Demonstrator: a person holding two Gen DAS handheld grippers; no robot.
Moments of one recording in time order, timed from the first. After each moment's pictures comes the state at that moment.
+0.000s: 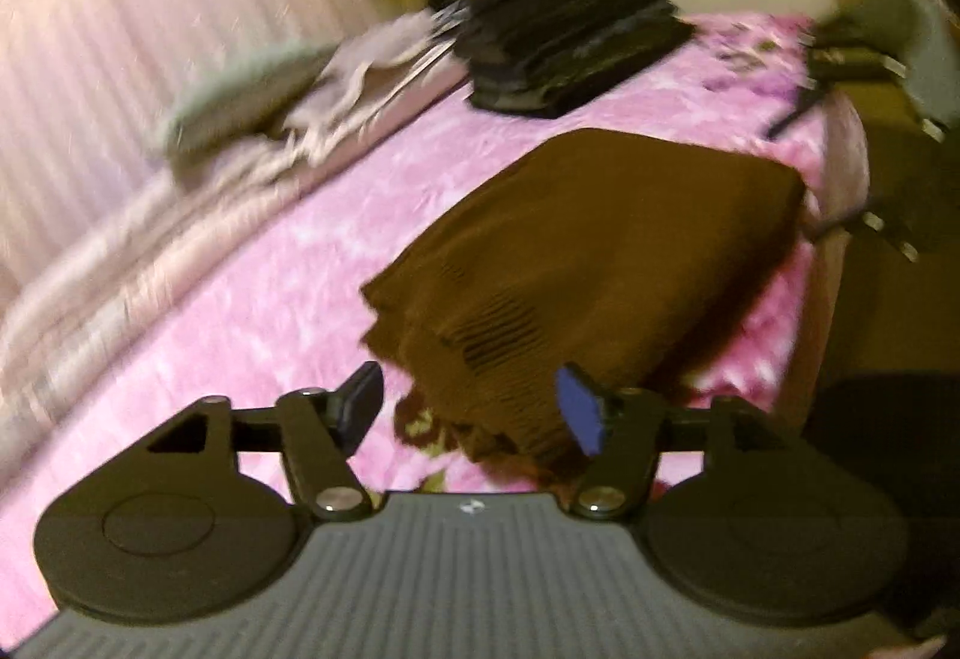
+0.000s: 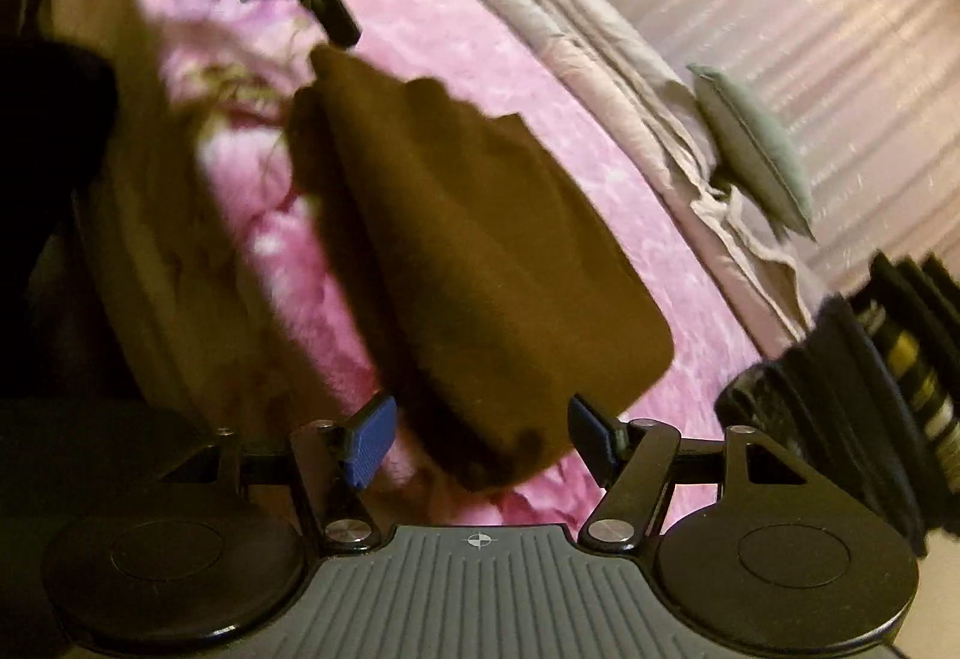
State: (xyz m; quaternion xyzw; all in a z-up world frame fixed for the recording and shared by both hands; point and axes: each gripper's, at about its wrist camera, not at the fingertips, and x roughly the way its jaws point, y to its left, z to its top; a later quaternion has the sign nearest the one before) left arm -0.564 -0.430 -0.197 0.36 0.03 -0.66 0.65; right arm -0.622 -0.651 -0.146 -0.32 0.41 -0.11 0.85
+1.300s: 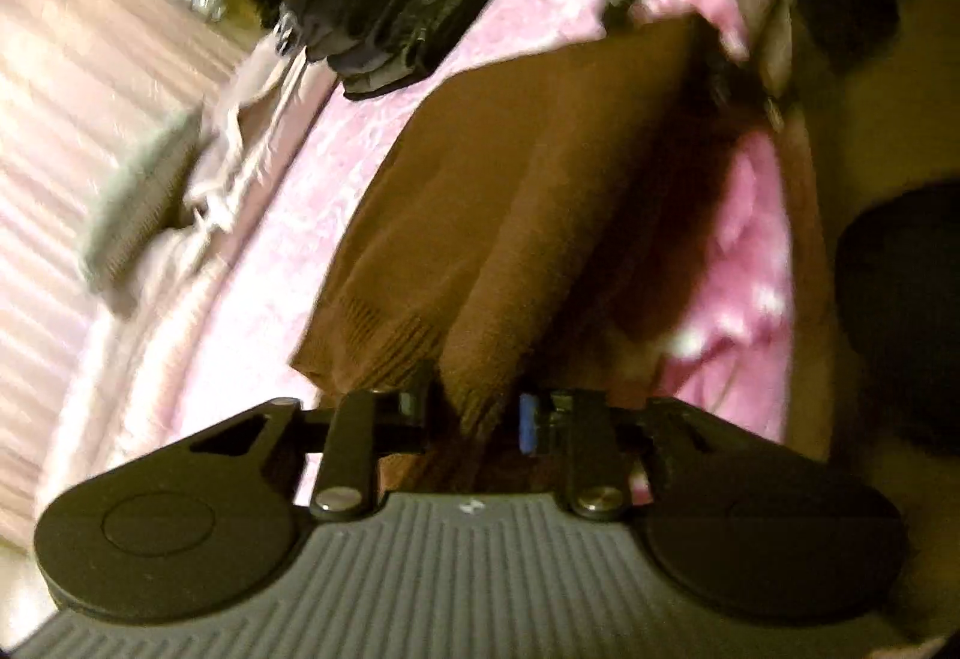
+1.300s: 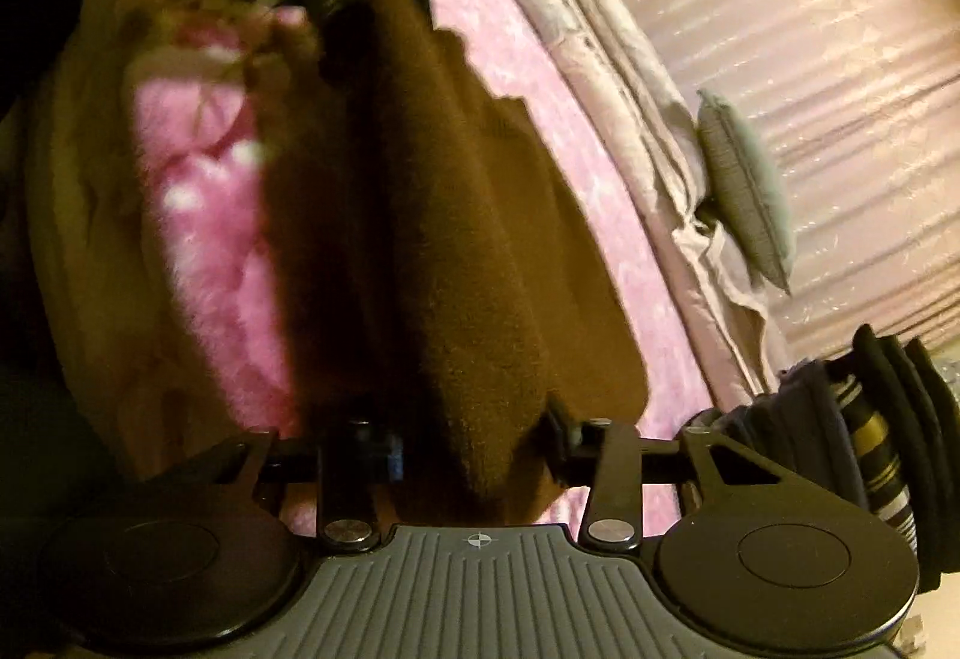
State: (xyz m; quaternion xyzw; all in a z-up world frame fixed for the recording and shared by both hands) left arm -0.605 -0.484 -0.240 0.53 -0.09 -0.63 0.55; right arm -0.600 -0.666 -0.168 -0.40 0.40 -0.14 0.82
